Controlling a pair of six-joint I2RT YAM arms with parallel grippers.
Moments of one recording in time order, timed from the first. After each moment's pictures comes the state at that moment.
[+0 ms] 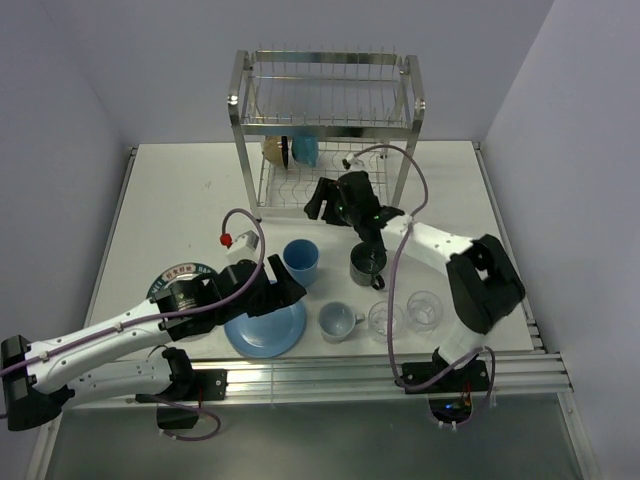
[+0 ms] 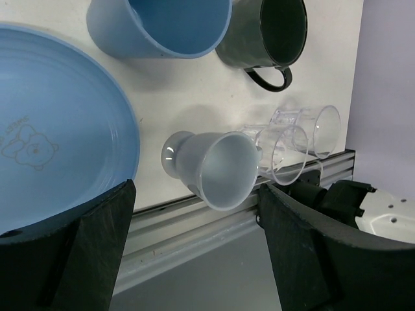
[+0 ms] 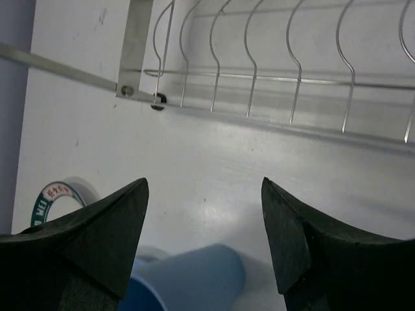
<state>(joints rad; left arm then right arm) -1.09 0.93 0.82 -0.59 -0.30 -1.20 0.58 1.70 1.13 0.05 0.04 0.67</state>
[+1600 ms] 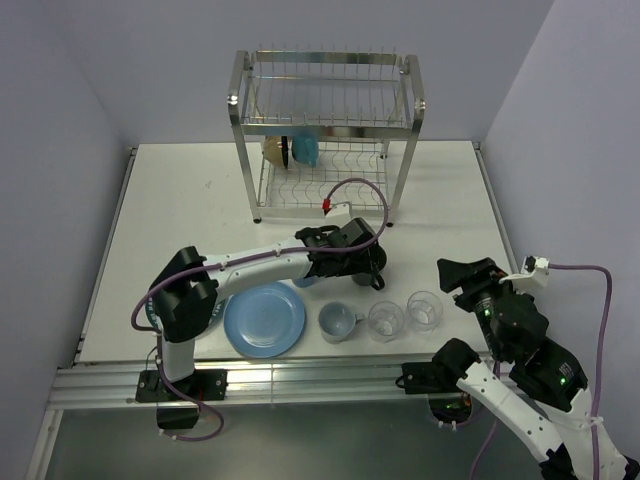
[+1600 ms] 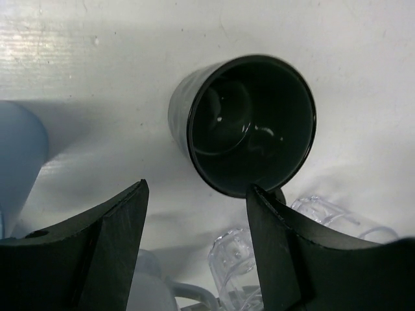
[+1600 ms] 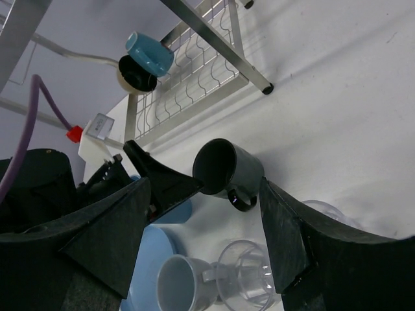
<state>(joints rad) -1.08 1.88 1.50 -0.59 -0.36 -1.07 0.67 0.17 0.79 -0.90 0.62 0.91</state>
